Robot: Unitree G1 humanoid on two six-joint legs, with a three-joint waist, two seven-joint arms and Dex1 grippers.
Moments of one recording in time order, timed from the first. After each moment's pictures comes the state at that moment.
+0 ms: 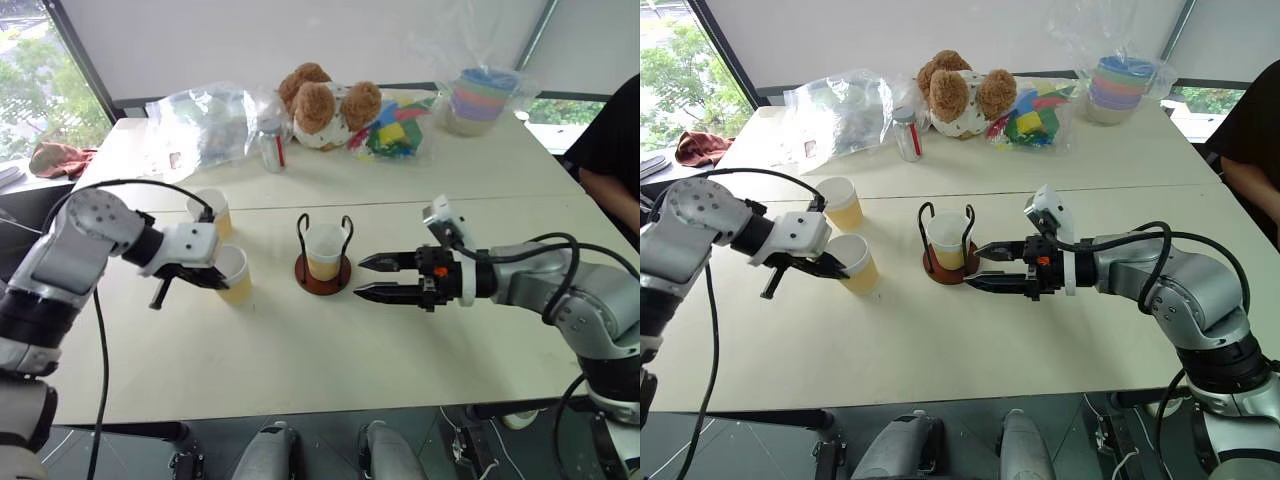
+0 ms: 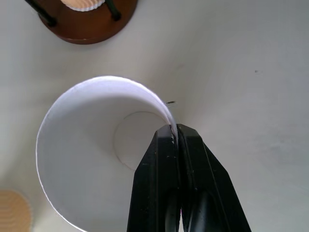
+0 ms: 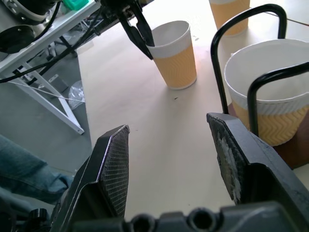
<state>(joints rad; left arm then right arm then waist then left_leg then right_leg) -0.79 0.97 -0.27 0.19 -0.10 0.13 -1.59 -0.51 -0.82 0.04 -0.40 0.86 0.92 0.87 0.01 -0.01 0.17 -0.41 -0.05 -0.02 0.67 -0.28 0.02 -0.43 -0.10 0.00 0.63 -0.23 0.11</state>
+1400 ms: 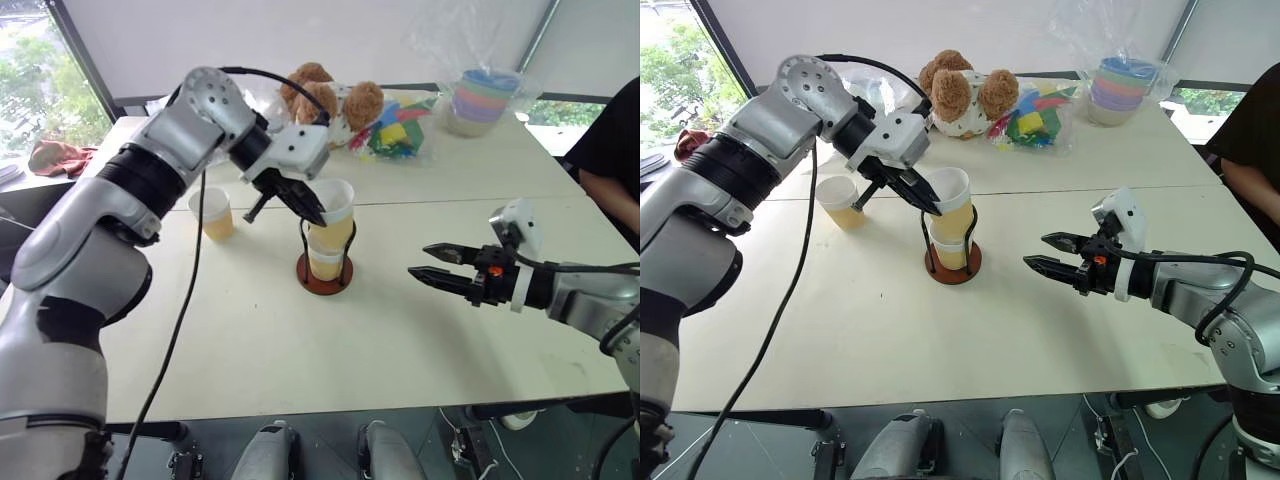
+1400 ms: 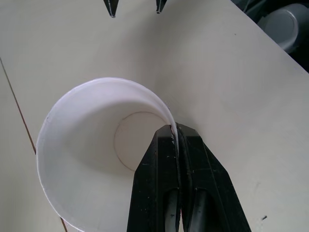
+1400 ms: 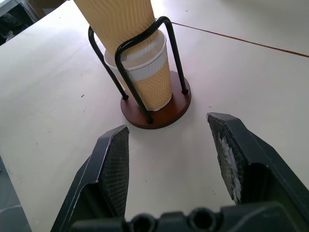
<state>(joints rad) -1.54 0.66 -0.93 0.75 -0.52 -0.12 -1.61 -0.27 -0.88 -0.23 -0.47 0.81 0.92 0.71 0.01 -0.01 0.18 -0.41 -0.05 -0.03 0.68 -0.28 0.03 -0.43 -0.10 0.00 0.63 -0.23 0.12</state>
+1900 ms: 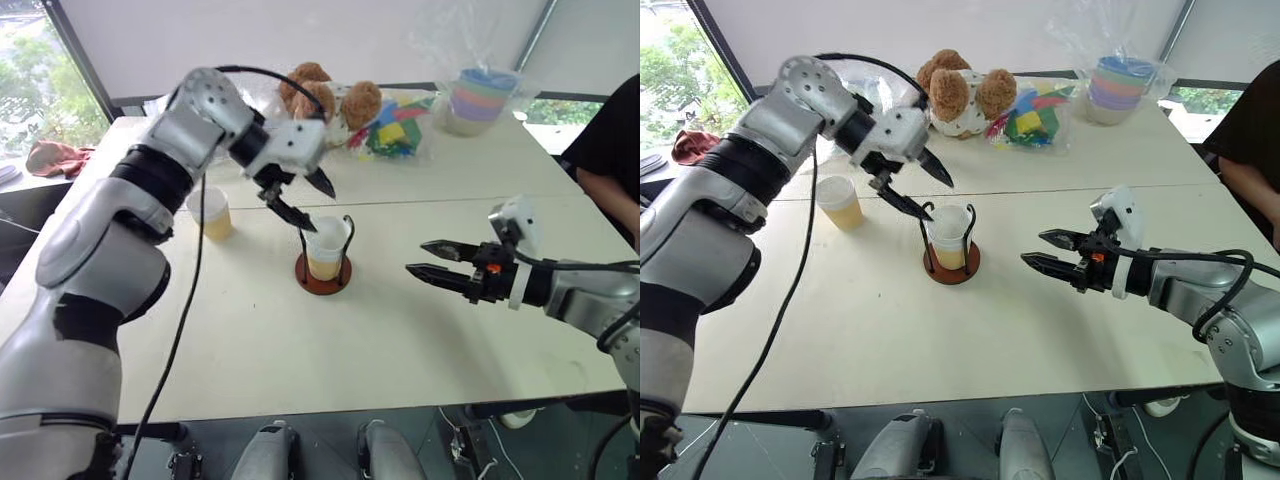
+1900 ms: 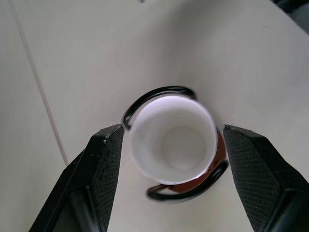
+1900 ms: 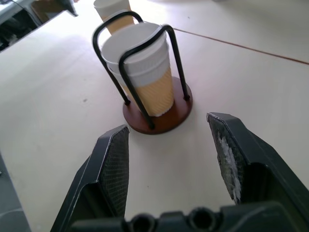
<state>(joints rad) -1.57 0.60 -0.76 0.99 -0.39 -0.21 -1.61 -0.32 -0.88 -0.23 -0.48 0.84 0.92 0.71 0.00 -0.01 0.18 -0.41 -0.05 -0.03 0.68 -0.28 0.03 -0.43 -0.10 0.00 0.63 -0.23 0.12</state>
